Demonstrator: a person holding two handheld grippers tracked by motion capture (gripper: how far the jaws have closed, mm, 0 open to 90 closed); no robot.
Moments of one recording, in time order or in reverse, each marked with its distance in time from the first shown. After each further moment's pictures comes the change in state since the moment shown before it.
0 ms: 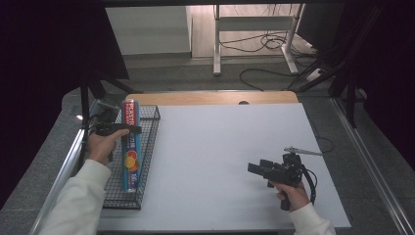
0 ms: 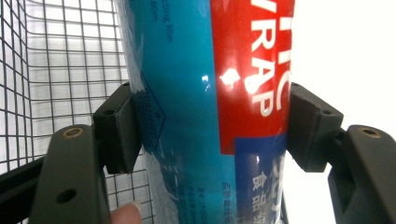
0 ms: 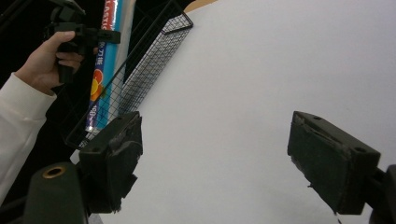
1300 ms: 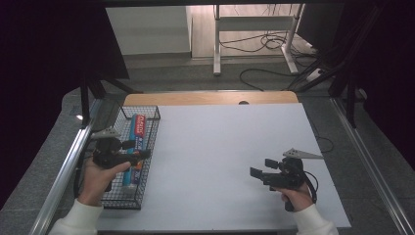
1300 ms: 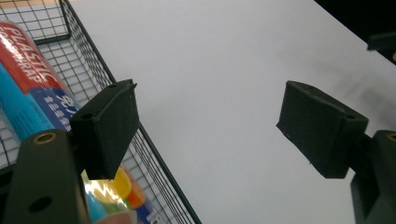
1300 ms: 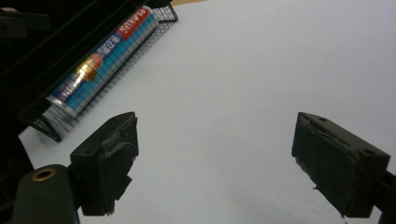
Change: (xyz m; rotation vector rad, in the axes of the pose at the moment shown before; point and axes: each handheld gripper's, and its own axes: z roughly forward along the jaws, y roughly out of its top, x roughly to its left) left arm -0.071 -0.103 -0.057 -0.229 -0.159 0.449; right arm 0.005 -0.006 -0.006 0.000 -0.110 -0.204
